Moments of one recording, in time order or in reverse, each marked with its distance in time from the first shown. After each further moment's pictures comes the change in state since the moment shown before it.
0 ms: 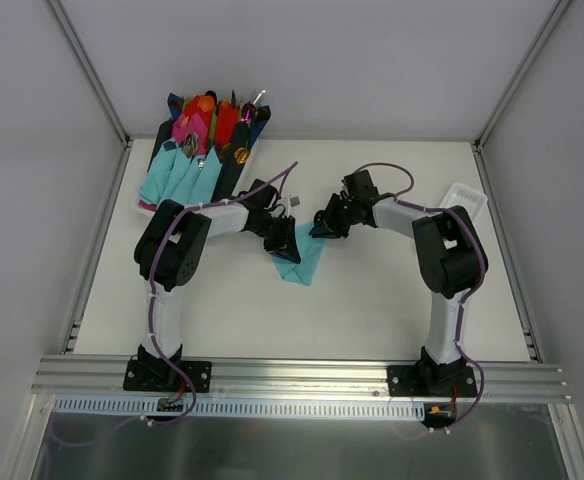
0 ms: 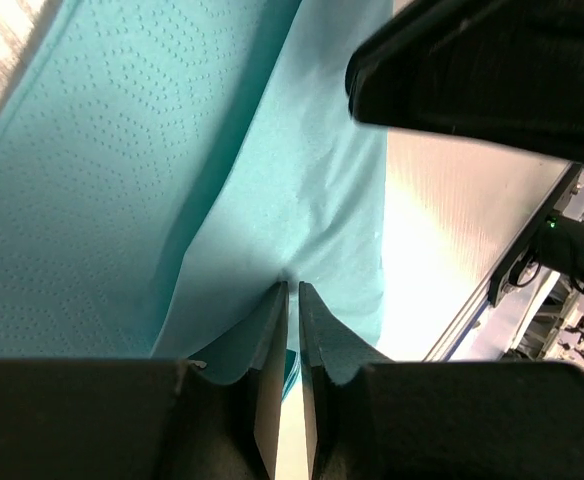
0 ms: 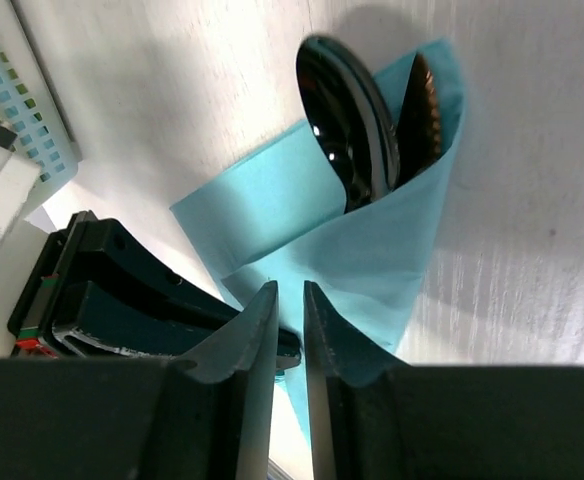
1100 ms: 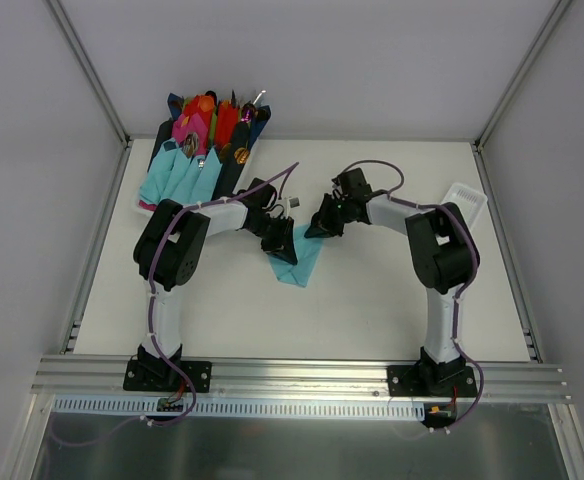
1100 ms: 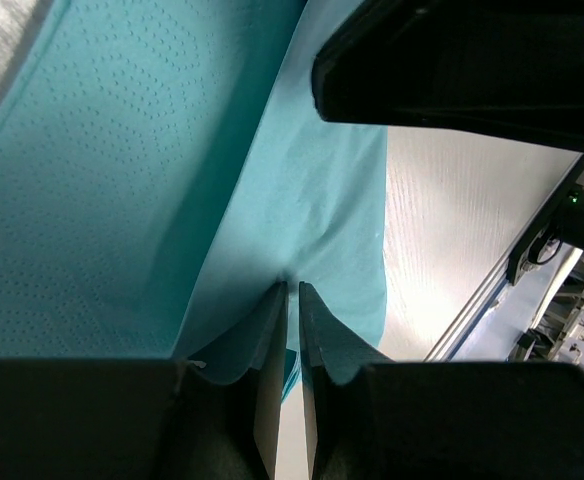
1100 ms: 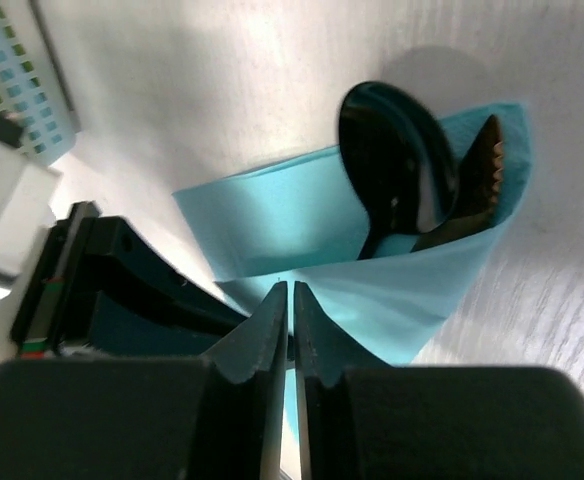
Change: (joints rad) left arm 0.013 0.000 0.021 -0.083 0.008 0.093; right arm 0.011 0.052 0.084 -0.042 -0.058 -0.075
